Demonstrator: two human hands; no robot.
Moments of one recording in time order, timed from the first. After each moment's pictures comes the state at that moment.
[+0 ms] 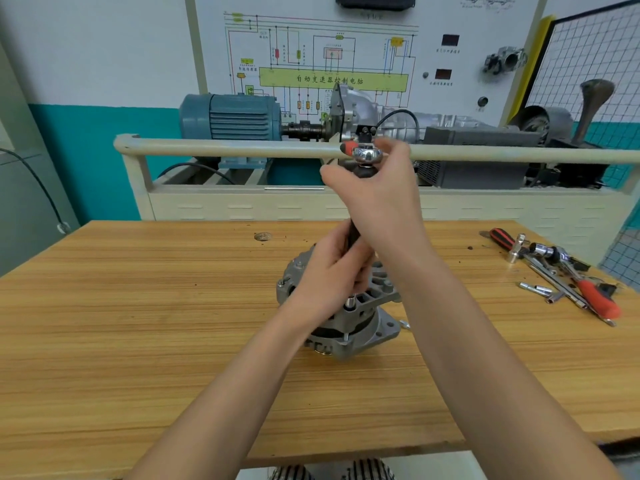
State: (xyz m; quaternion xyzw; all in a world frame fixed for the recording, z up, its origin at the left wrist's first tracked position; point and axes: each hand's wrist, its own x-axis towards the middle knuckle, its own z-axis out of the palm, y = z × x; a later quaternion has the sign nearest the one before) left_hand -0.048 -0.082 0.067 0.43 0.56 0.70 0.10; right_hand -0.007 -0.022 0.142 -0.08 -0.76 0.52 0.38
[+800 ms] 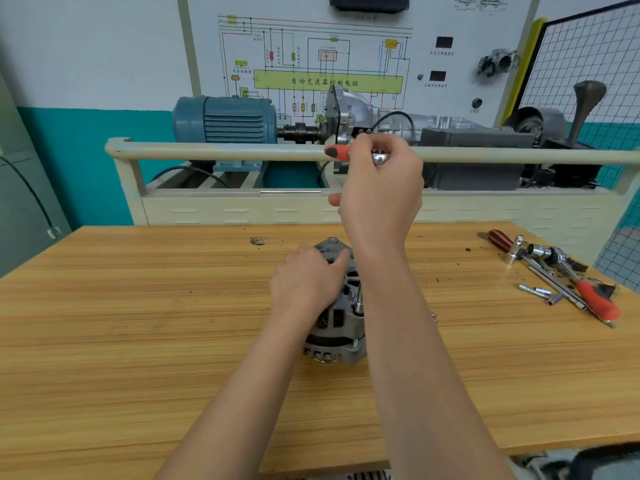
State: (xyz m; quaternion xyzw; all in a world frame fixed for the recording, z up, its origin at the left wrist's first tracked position) left_hand -0.089 -0.071 0.054 0.17 0.95 0.26 0.00; right_hand -0.030 -0.034 0.148 -0.16 -0.68 0.48 0.53
